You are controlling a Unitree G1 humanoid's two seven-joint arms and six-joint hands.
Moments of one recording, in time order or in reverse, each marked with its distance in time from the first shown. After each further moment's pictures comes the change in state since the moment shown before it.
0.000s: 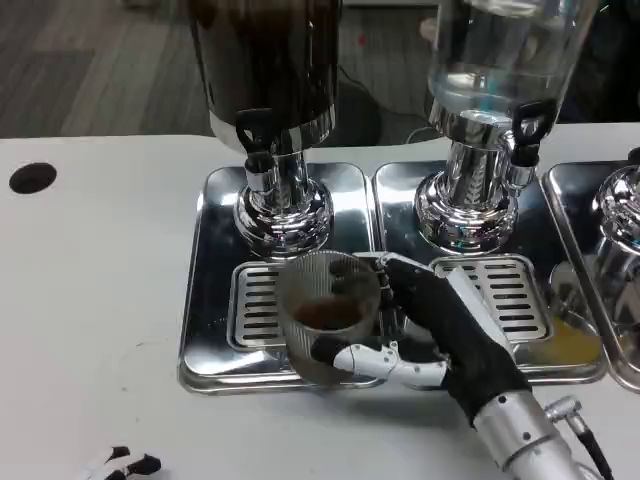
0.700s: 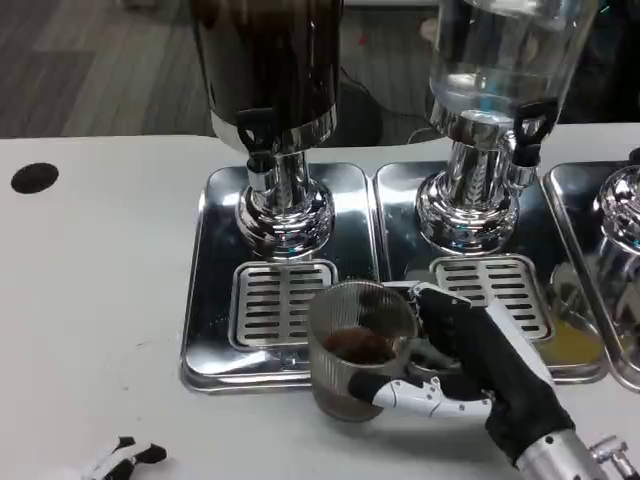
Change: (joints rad) left arm -0.046 0.022 -0.059 -0.014 0.036 0.092 -0.006; right arm 0.134 -0.057 -0.056 -0.065 0.111 -0.095 0.108
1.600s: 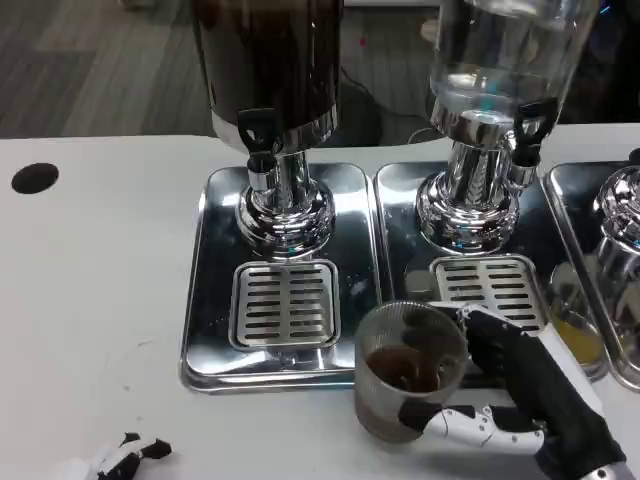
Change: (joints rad) left arm -0.026 0.033 -0.054 -0.033 0.005 0.097 -0.018; right arm 0.034 -0.052 -0.091 0.169 0.047 -0.244 0.062
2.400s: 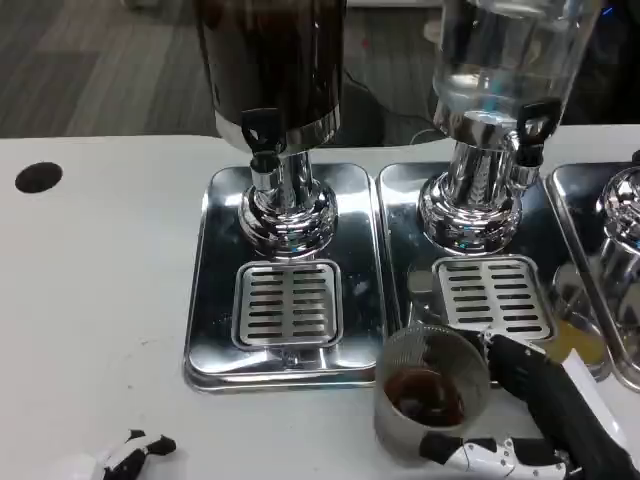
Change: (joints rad) left arm -0.023 0.022 -0.033 -0.007 0.004 0.043 -0.004; right arm -0.033 -0.016 -0.044 0.278 -0.022 -0.318 -0.015
